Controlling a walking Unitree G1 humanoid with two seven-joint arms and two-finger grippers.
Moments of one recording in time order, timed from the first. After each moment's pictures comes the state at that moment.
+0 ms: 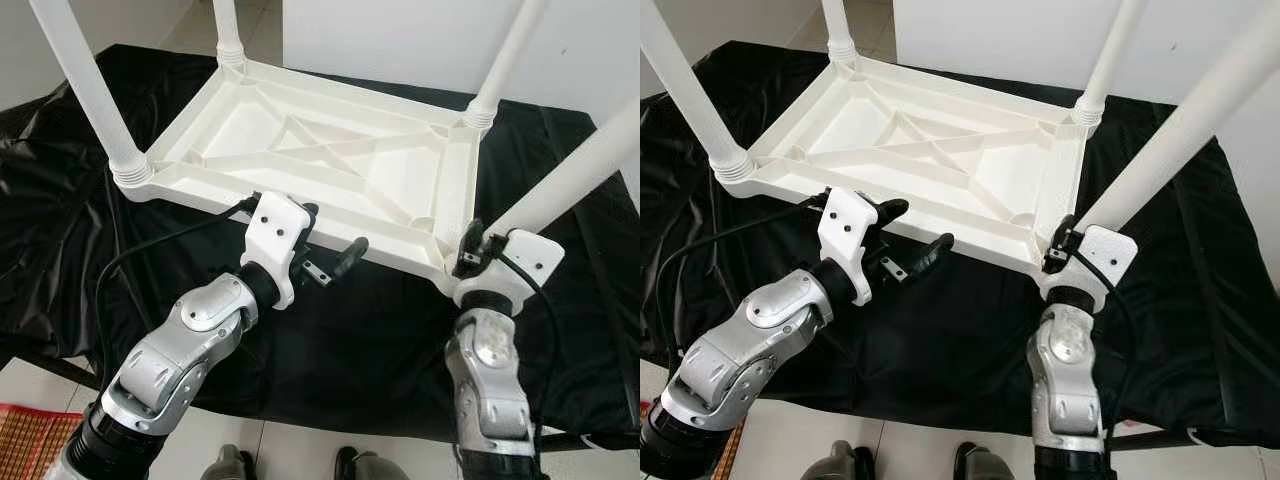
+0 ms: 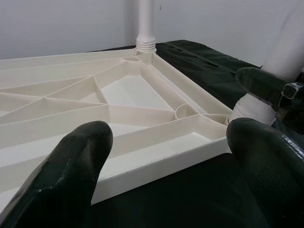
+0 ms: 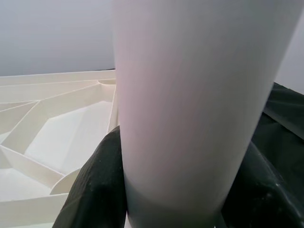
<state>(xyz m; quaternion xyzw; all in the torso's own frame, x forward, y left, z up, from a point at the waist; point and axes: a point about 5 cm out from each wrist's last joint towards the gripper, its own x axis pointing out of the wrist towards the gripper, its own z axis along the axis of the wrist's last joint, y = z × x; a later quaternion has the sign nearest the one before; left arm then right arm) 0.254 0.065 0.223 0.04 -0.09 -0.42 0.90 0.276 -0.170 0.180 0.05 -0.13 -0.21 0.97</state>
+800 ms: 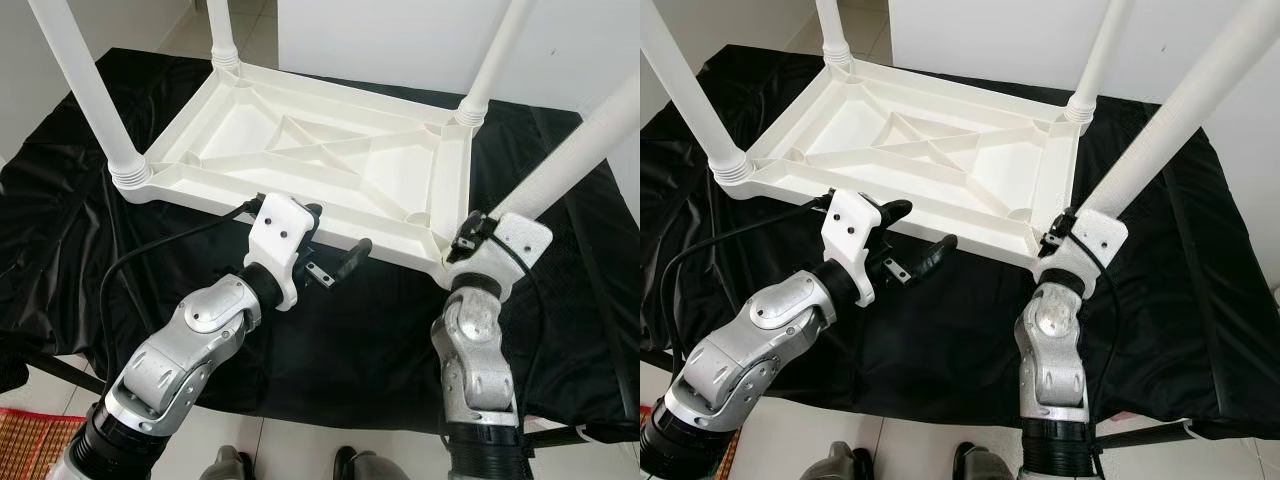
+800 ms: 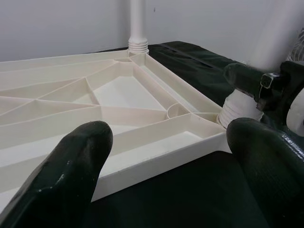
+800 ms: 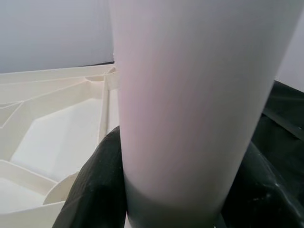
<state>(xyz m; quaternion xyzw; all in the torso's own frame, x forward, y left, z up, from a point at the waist) 0.254 0.062 0.223 0.04 -0.10 -0.42 0.90 0.288 -0.164 0.204 0.05 -0.14 -0.22 0.96</state>
